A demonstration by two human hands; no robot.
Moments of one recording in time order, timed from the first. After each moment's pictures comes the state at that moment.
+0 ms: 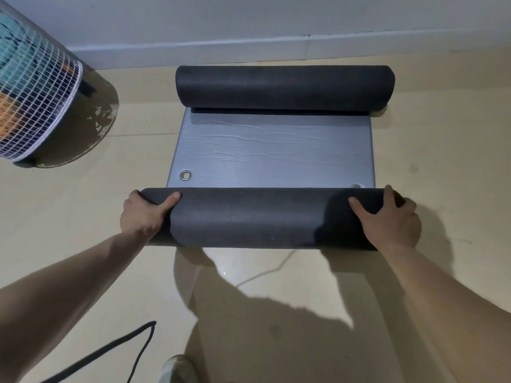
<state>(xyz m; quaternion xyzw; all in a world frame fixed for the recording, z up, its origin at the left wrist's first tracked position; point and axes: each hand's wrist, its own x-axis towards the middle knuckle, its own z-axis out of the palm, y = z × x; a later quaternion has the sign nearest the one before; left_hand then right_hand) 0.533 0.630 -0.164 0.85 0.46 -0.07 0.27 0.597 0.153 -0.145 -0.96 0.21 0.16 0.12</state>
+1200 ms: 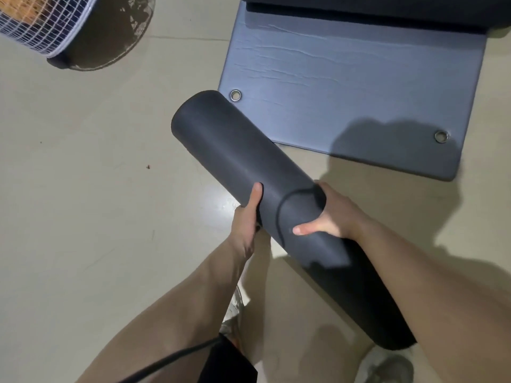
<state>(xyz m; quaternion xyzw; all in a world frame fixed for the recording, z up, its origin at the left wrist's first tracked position) 0.407 0.503 -0.175 0.49 0.49 -0.18 0.69 0.503 0.313 -0.169 -0.80 -0.02 0.50 0.32</state>
